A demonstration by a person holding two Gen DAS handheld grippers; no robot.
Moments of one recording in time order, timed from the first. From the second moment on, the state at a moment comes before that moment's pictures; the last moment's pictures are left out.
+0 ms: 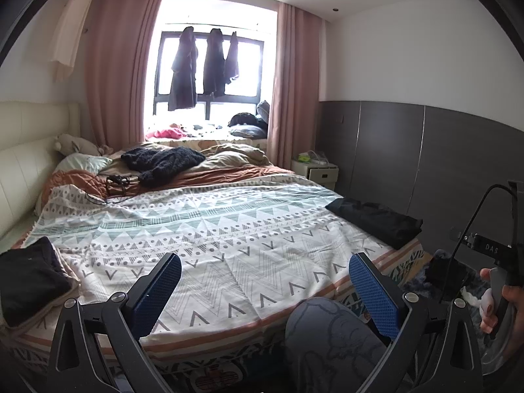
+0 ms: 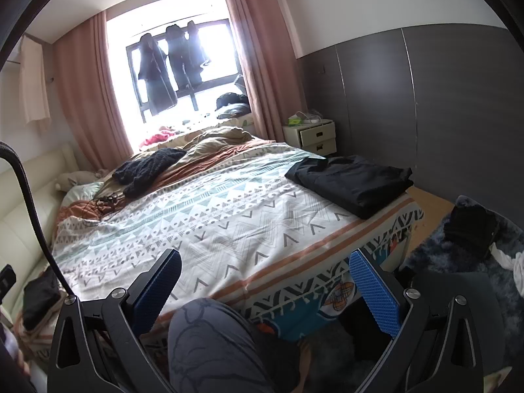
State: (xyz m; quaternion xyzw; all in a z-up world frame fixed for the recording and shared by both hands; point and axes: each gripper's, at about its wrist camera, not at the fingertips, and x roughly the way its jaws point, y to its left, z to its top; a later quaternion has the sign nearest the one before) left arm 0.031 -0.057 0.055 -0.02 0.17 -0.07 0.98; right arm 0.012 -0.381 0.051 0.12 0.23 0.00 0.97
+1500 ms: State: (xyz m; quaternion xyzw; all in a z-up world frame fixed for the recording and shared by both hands) left arm 0.018 -0.050 0.055 -0.03 0.17 -0.06 0.98; right arm 0.013 -0.375 0.053 0.11 0.23 0.01 0.97
